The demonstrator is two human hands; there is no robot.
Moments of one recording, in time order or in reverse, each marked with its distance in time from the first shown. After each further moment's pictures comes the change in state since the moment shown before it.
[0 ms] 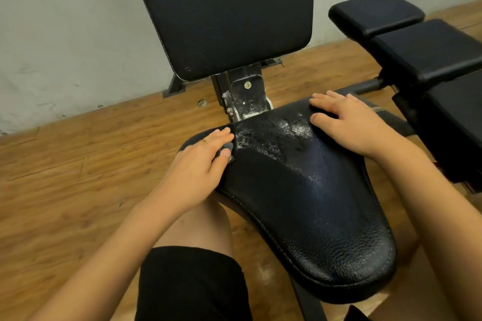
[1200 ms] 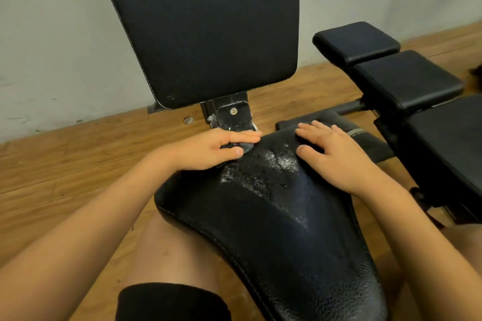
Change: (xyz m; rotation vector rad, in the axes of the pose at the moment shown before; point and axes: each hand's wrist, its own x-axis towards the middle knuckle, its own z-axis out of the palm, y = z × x) left_hand 0.126 -0.015 -0.008 -0.185 -0.489 0.346; right_hand 0.003 0.000 0.000 0.008 0.021 -0.007
